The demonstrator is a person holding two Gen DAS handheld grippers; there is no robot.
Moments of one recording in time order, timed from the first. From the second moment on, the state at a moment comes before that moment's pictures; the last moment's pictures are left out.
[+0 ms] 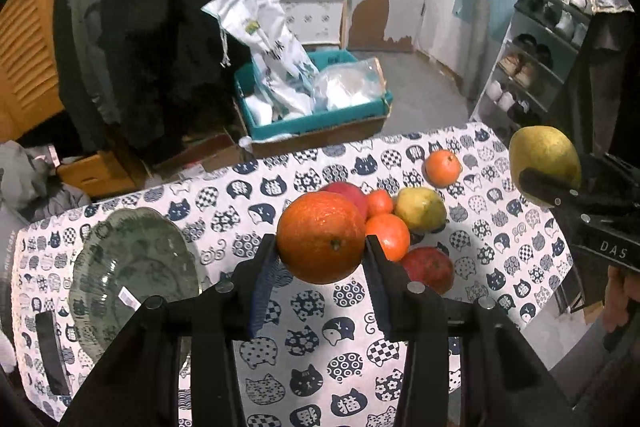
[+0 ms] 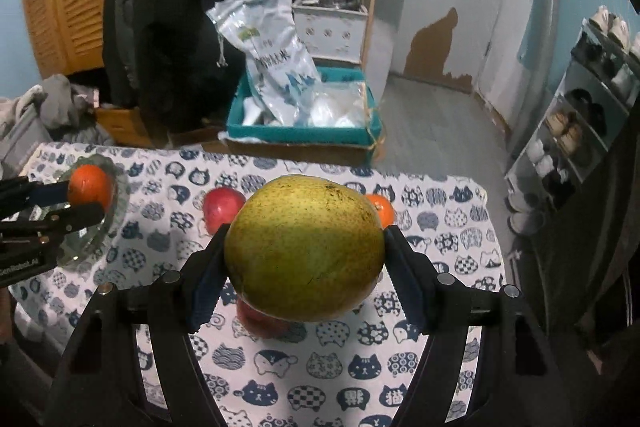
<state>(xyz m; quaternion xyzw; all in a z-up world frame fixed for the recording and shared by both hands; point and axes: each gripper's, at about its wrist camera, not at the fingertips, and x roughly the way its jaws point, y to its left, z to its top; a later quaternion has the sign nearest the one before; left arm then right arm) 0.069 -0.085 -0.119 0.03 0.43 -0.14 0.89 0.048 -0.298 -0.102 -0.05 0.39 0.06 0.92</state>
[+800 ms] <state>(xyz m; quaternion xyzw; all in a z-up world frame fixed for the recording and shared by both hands) 0.054 -0.027 -0.081 0.01 0.39 -0.09 0.92 0.052 -0.226 -0.062 -0.06 0.34 0.14 0.93</state>
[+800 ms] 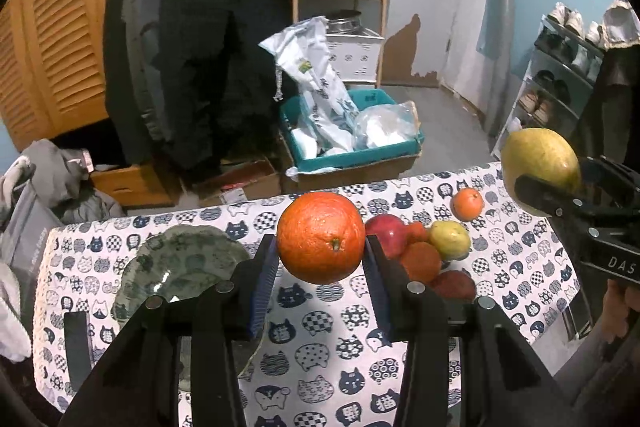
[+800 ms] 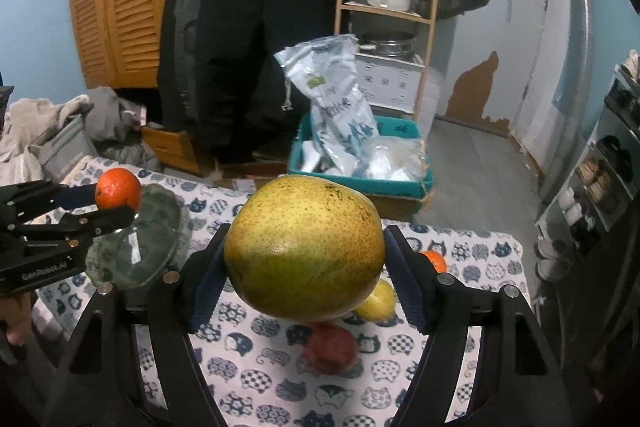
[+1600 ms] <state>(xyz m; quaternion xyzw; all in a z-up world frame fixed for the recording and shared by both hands) 0.053 0.078 -0.103 -0.04 0.41 0.00 0.91 0.087 -0.112 -0.076 -0.07 0.36 0.22 0.90</state>
